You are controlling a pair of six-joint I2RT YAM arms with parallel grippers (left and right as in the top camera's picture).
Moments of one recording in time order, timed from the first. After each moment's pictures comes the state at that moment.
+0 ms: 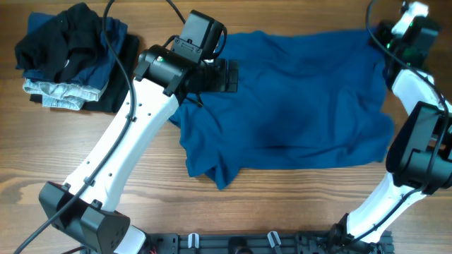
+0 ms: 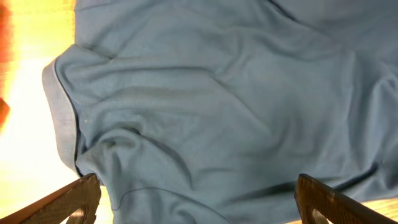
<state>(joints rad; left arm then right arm) -0.51 1.69 1.72 -1.06 -0.04 -0.40 -0.32 2.05 1.40 0.28 -0.20 0.17</state>
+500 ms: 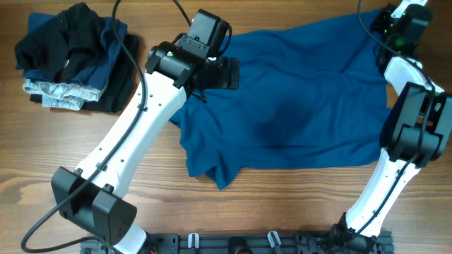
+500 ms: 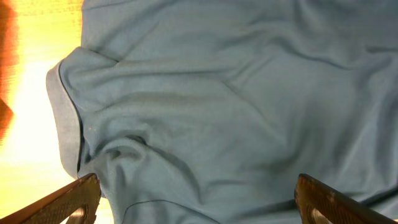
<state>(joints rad) -0.51 1.76 1.72 -1.03 -0.08 -0.40 -0.31 2.32 1.63 0.39 -0.04 0.13</state>
